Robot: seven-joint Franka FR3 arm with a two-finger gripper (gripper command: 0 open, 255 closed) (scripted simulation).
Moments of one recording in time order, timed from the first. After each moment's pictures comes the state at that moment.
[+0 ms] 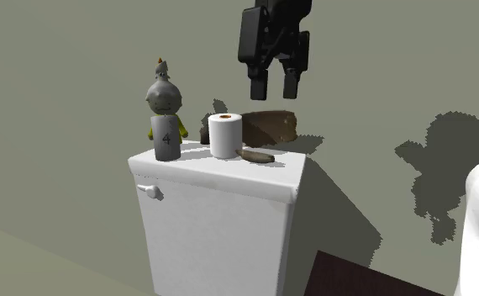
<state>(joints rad) -0.01 -0.79 -0.02 -2.32 0.02 1.56 0.13</state>
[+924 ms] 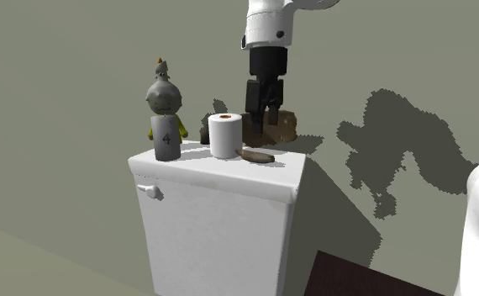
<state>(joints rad) -0.02 -0.56 -0.23 -2.35 -0.14 1.82 -0.23</state>
